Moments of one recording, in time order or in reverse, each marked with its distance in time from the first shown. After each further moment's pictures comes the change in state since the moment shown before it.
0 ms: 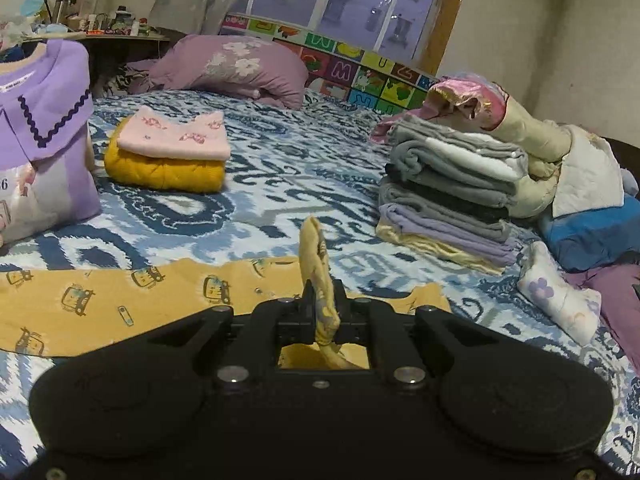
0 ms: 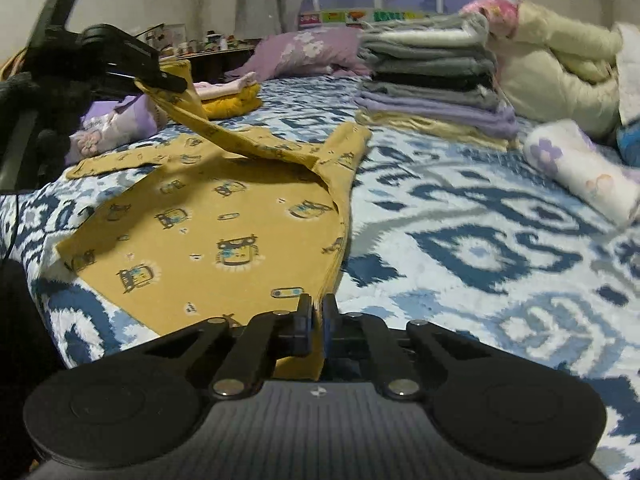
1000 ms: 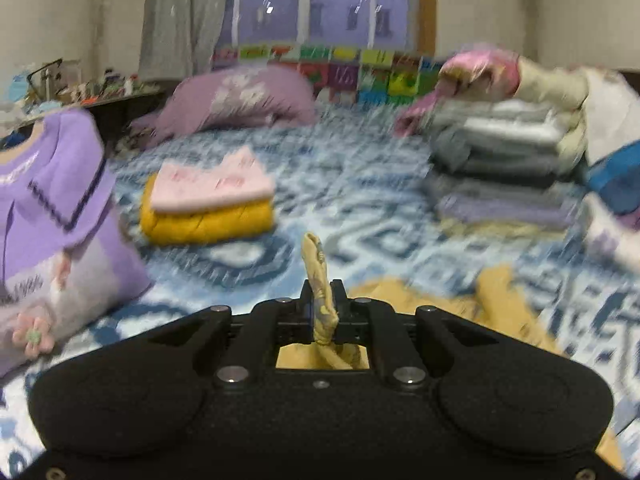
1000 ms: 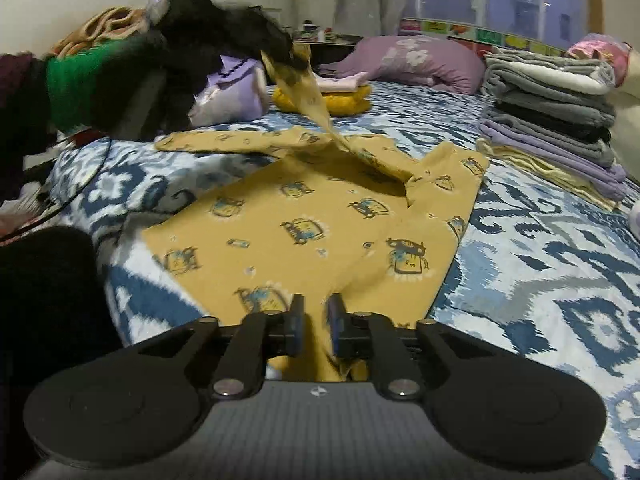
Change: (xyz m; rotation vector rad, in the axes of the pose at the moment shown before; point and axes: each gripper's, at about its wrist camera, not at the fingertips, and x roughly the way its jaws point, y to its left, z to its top) left arm 0.023 0.038 0.009 0.242 -0.027 0.129; right arm 0.007 0.061 0.023 -0.154 -0.003 0.231
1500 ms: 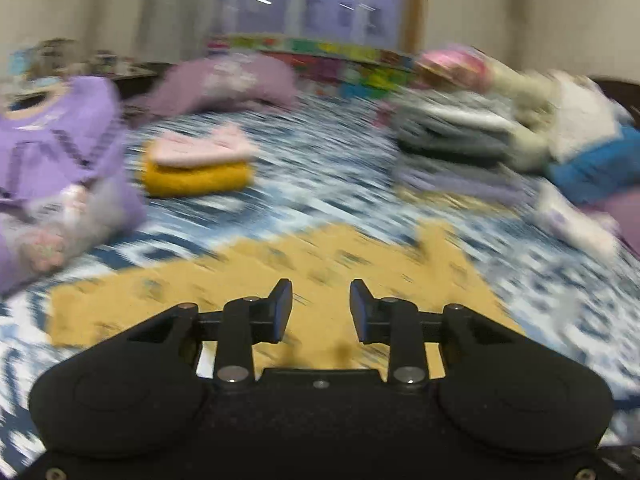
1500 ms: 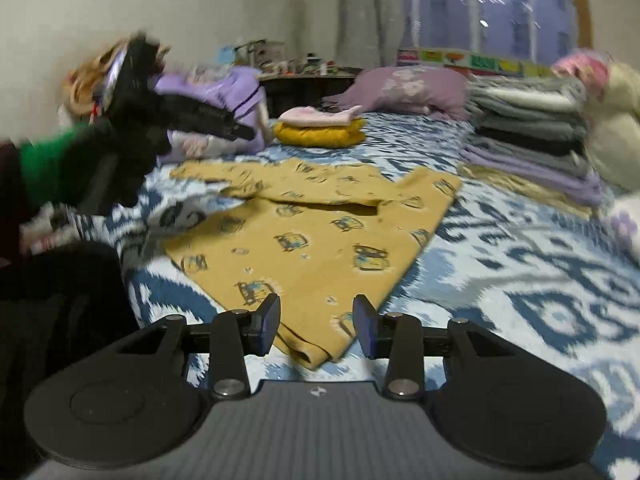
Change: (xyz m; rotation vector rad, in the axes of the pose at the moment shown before) left arm -0.081 -0.037 -0.046 -0.014 0.025 -0.112; right arm -0.033 -0.004 -0.018 -0.054 -0.071 -0.032
